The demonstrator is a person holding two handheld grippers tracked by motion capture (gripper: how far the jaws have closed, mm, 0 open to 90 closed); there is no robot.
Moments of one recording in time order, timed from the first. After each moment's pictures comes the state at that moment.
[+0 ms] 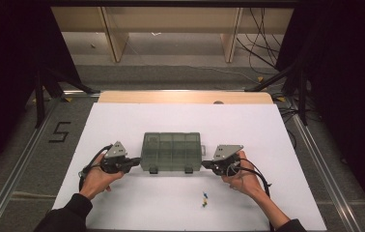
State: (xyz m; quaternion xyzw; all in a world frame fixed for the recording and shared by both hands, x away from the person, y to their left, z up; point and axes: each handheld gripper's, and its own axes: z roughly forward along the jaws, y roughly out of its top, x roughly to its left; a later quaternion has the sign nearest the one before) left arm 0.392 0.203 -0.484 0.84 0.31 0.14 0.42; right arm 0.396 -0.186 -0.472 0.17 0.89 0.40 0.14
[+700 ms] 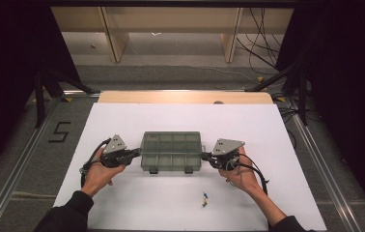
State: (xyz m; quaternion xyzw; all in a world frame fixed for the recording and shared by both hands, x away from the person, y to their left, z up) left arm 0.400 0.197 -0.467 0.80 0.32 0.19 0.47; right arm 0.405 -0.179 -0.460 0.17 0.87 0.44 0.18
